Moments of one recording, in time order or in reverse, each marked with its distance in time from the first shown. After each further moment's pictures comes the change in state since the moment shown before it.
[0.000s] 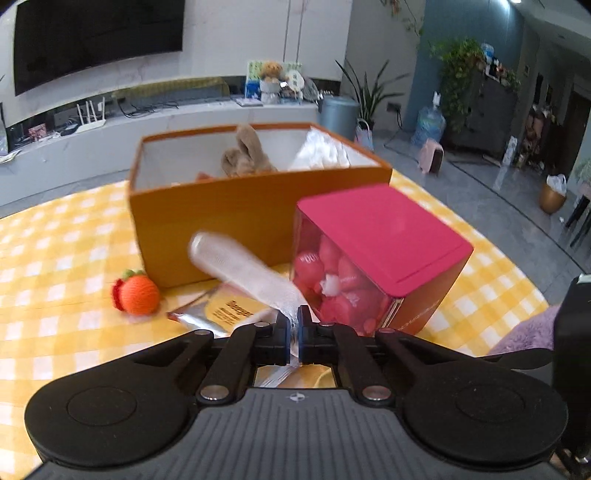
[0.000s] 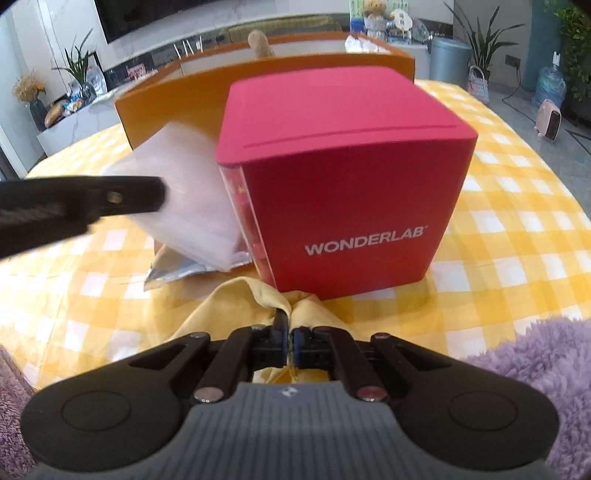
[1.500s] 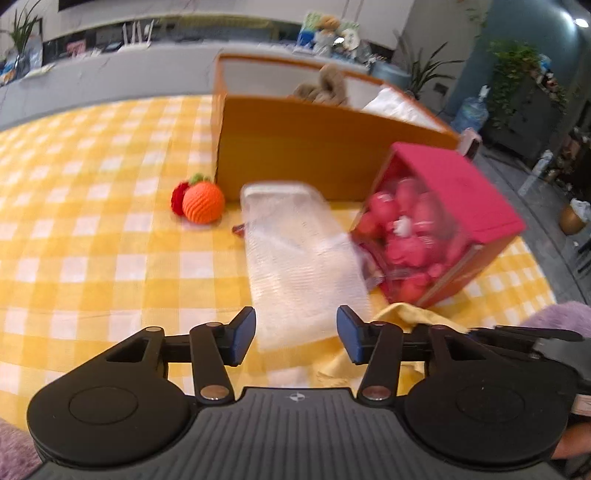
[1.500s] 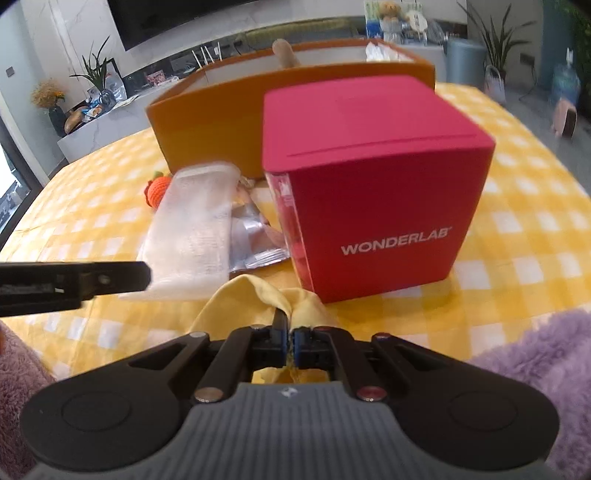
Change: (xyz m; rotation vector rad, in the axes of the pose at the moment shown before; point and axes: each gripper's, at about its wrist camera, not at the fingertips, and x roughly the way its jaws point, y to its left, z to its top) left arm 0.005 0.058 -0.026 -0.205 0.188 0.037; right arm -0.008 0.008 0.001 0.008 0.003 0.084
